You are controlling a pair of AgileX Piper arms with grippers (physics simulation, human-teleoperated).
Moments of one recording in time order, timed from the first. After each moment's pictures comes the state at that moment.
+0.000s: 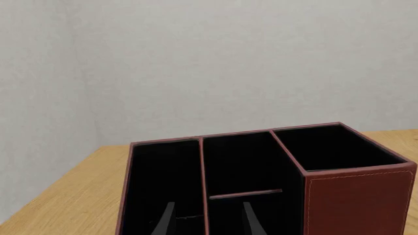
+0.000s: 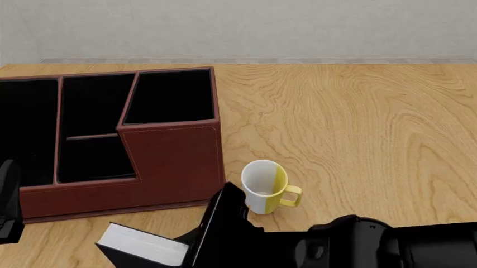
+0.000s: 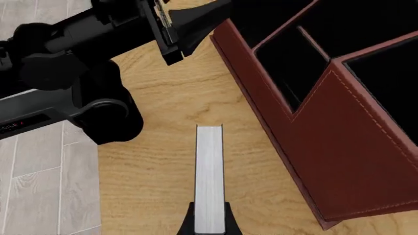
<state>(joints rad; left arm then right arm) 0.07 0.00 -0.01 -0.12 0.10 1.29 1.41 -0.69 -0.09 -0.02</state>
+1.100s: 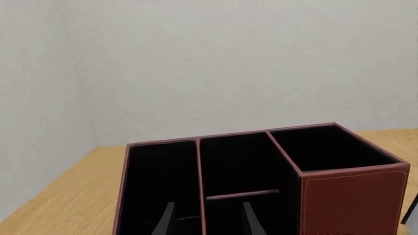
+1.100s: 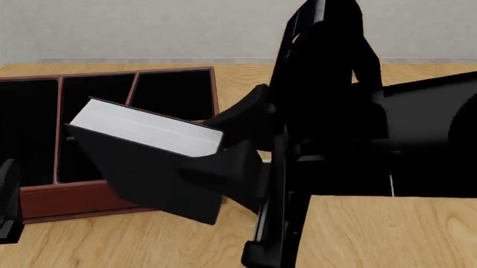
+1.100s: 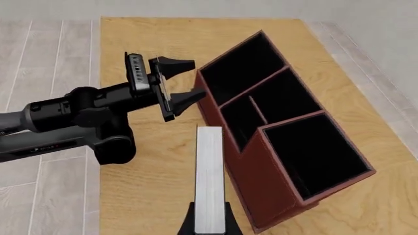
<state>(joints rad) 0.06 0.00 -0.02 -0.11 0.10 1.23 1.09 -1.09 0.50 -0.19</state>
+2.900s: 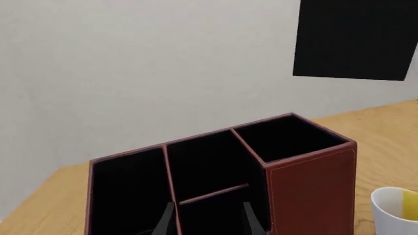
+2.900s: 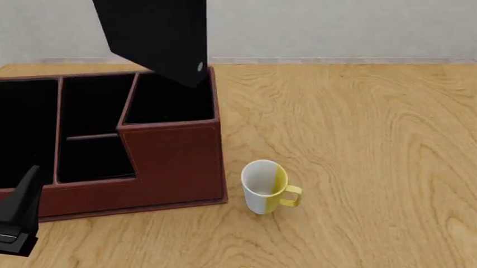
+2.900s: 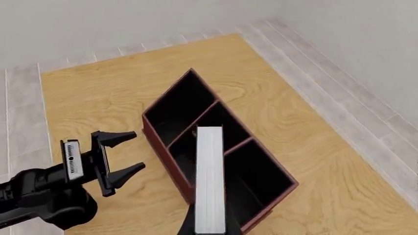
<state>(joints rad) -0.12 0.00 -0.03 -0.09 0.17 1.03 1.41 -1.83 0.88 -0.12</state>
